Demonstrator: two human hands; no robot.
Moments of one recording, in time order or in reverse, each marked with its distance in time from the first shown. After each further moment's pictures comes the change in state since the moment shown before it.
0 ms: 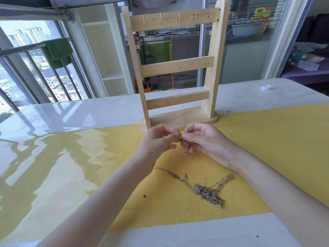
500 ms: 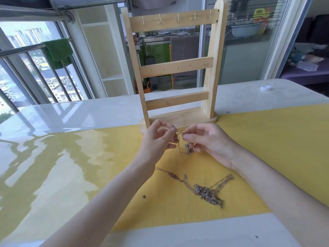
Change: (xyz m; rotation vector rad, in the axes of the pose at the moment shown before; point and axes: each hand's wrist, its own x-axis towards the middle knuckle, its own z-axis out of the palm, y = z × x) left_hand -0.003 0.001 0.007 -0.043 0.091 0.108; right_hand -0.001 0.000 -0.005 0.013 0.095 -0.003
